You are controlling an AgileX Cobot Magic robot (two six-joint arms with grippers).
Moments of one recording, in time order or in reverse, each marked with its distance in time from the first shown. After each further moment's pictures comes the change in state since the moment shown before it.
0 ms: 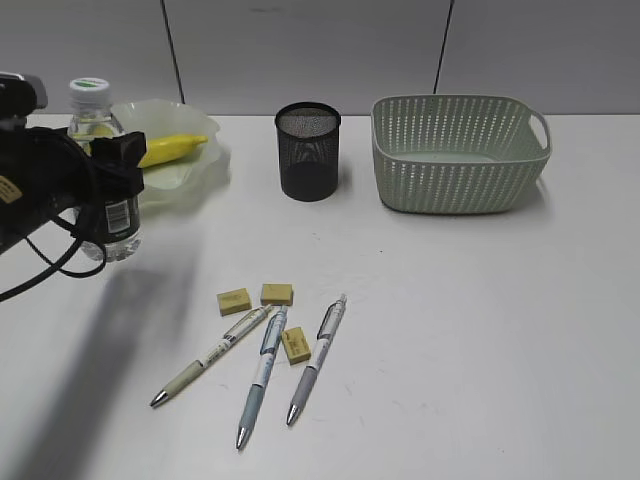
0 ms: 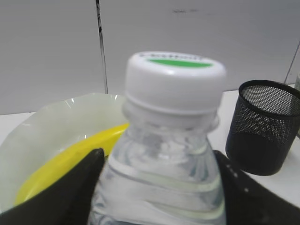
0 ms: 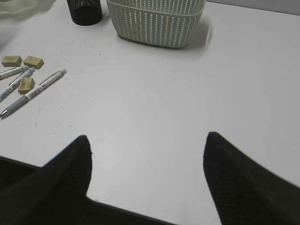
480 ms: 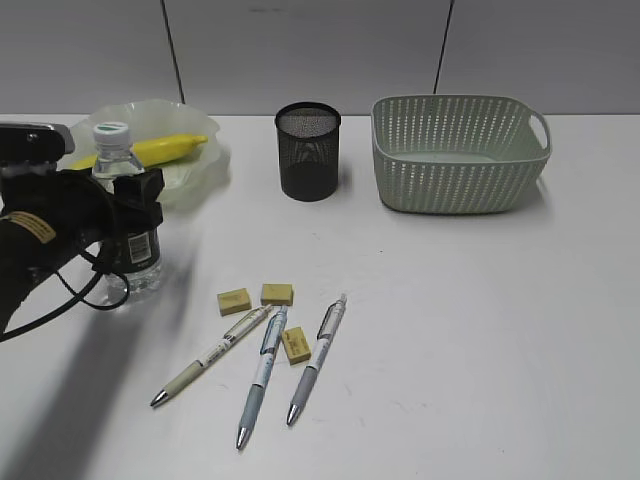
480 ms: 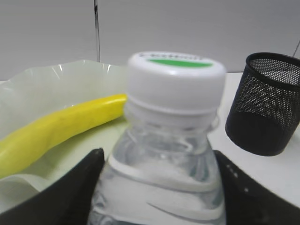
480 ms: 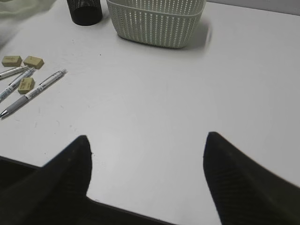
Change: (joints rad) left arm 0.000 0.197 0.000 0.026 -0.165 -0.092; right arm 0.000 0.000 0.000 0.000 0.000 0.000
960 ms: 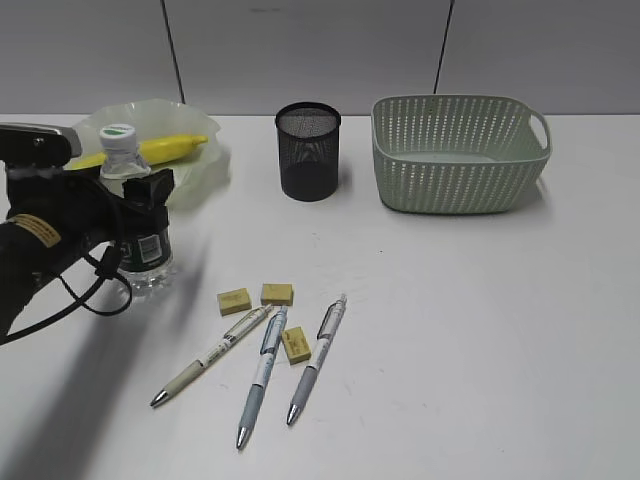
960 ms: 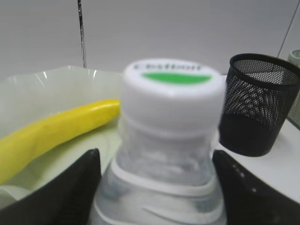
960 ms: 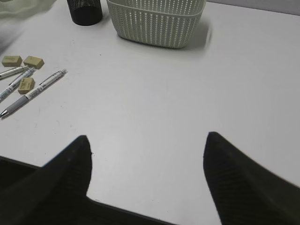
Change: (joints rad) left arm 0.000 0.033 0.000 0.051 -0.059 -0.006; right arm 0.000 0.000 0.000 0.000 0.000 0.000
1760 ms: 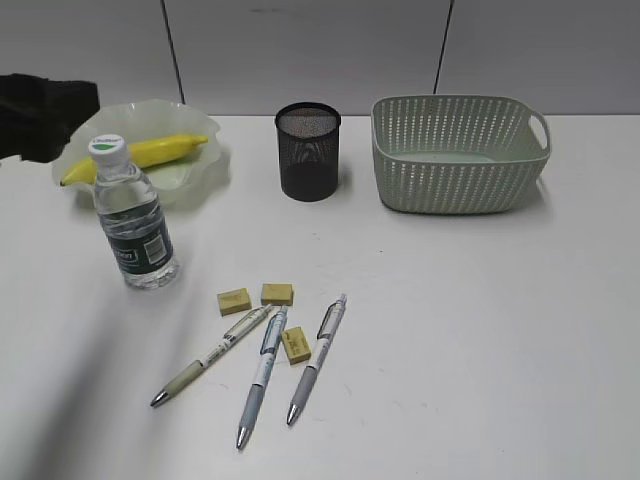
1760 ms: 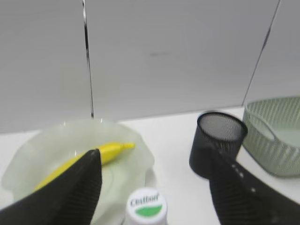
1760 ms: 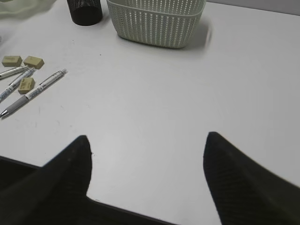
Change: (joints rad) left arm 0.000 -0.692 0.005 0.009 0.709 0.012; right arm 0.000 0.000 0.000 0.000 0.000 0.000
